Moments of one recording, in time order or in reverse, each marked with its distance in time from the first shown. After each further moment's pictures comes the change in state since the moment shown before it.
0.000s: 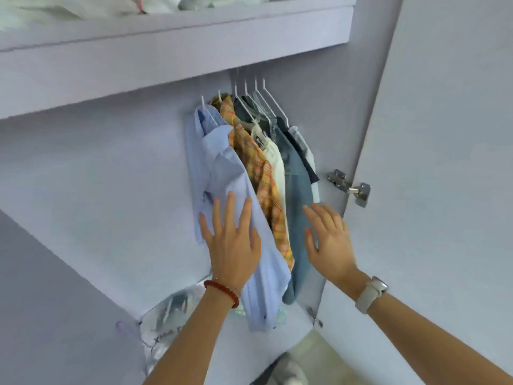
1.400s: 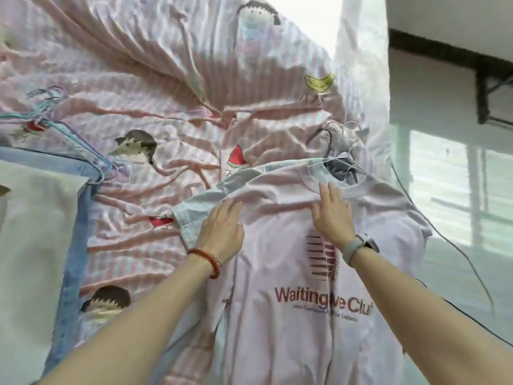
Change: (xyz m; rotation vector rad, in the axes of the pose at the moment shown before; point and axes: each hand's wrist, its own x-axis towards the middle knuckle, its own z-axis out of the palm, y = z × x) left_hand -0.889 0.603 -0.203 -0.438 -1.230 2.309; right_hand -1.093 -0.104 -0.392 -0.412 0.606 2.530
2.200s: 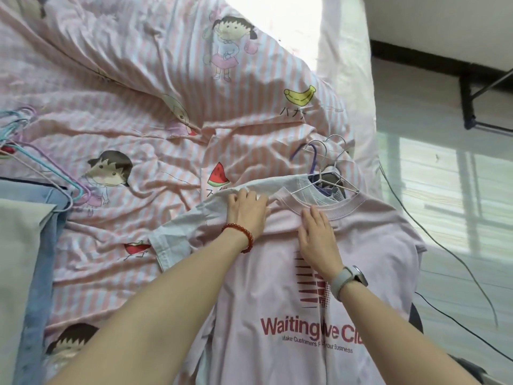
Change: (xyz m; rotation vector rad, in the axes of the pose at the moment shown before) left_hand 0.108 0.067 0.027 0.288 0.096 0.100; right_hand 0.003 0.015 0.022 0.101 -0.025 -0.028
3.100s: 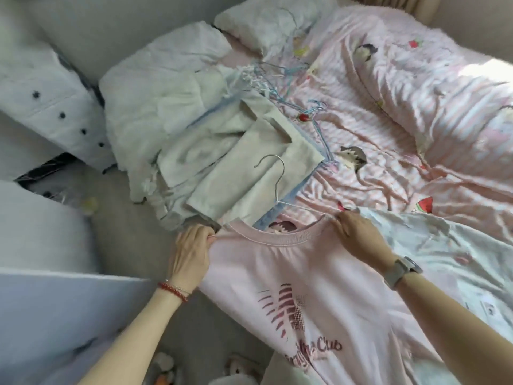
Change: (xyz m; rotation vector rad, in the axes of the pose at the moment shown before) left_hand -0.534 -0.204 -0.080 -0.216 0.638 -0.738; right_hand -0.173 -0.290 0.010 -0.127 -0.178 -0.910
